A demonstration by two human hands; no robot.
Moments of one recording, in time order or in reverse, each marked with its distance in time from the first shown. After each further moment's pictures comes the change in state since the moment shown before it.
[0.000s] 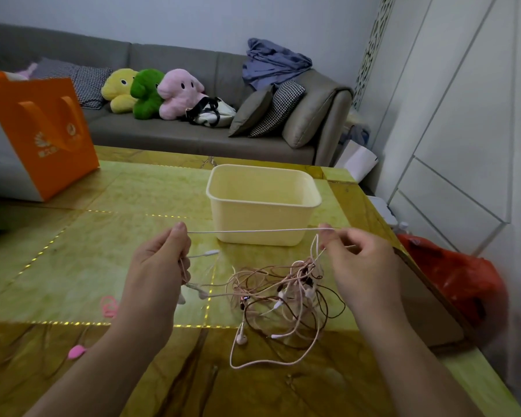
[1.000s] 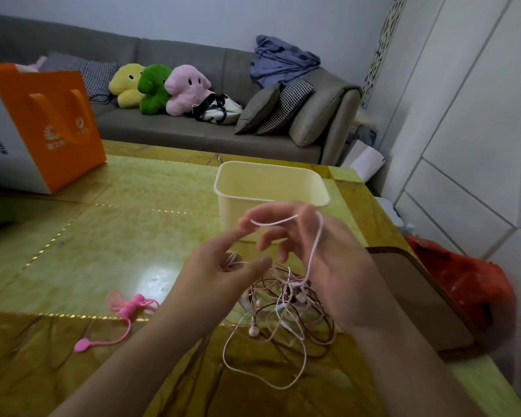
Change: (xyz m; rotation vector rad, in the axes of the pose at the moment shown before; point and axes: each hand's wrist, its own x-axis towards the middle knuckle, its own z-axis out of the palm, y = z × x) left_hand -0.017 0.001 0.022 0.272 -0.381 0.179; right_hand -0.017 -0.053 0.012 0.497 -0.690 -0.283
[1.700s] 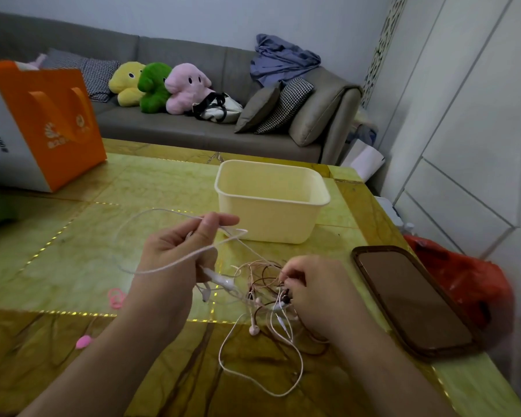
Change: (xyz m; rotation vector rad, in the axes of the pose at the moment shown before) left_hand 0.001 0.004 -0.024 -0.496 0.161 -0.030; right_hand -0.009 0.073 -0.004 -0.965 0.085 0.378
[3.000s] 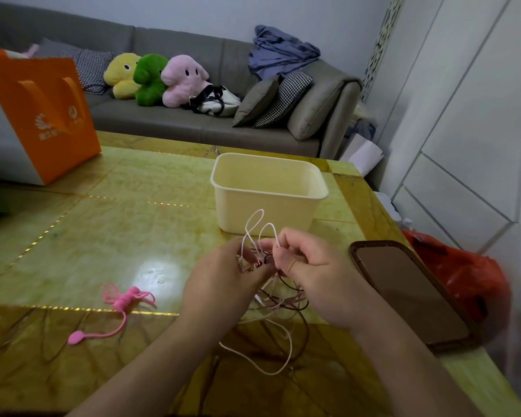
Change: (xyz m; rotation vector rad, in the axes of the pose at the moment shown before) left_hand 0.003 -0.055 0.033 0.907 0.006 0.048; right_hand -0.011 -0.018 -0.034 0.694 -0.195 -0.137
